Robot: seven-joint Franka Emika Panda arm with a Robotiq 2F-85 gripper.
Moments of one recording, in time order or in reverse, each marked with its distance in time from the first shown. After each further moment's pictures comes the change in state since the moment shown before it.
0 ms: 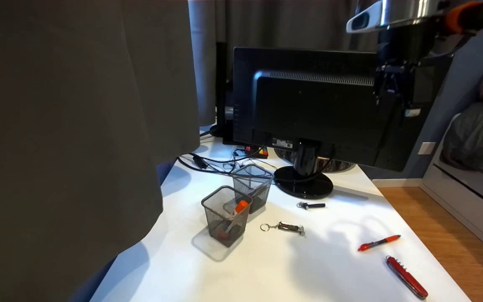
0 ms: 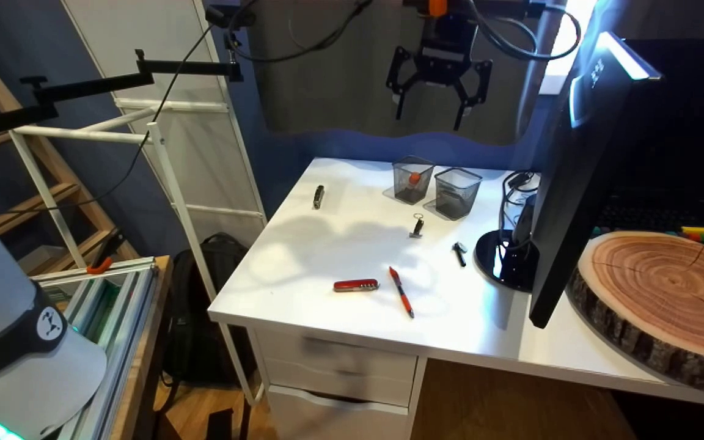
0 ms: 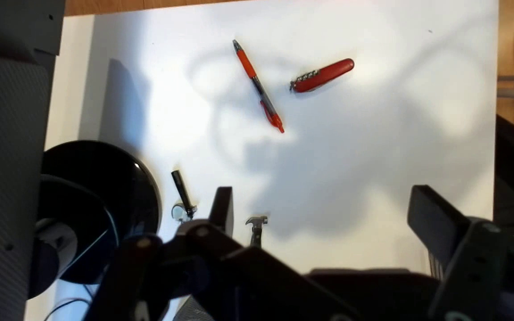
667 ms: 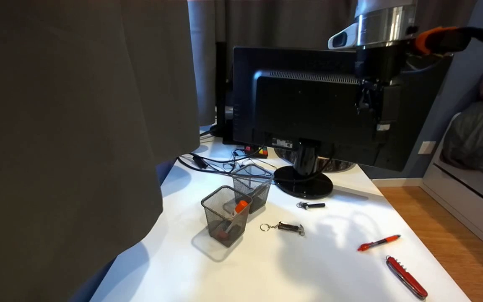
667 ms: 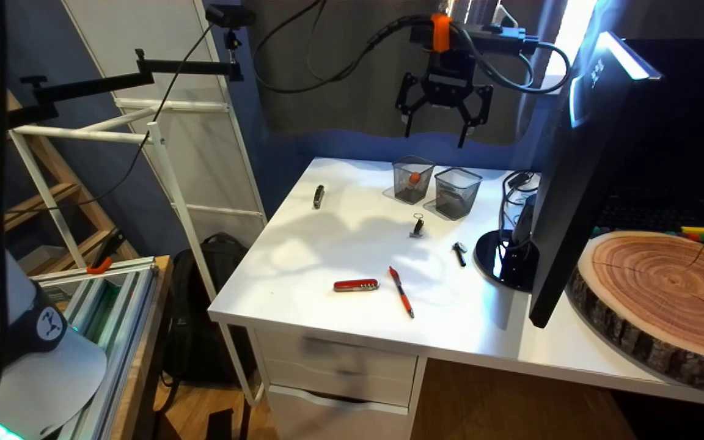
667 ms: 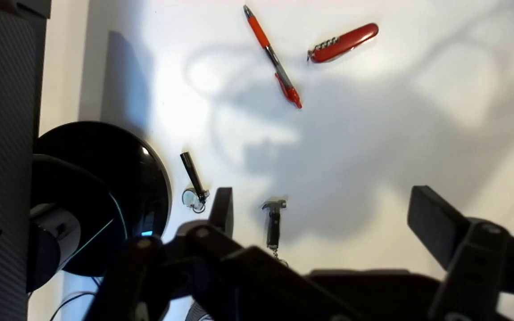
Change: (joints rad) arm 0.011 0.107 0.011 0.066 -0.013 0.069 0.070
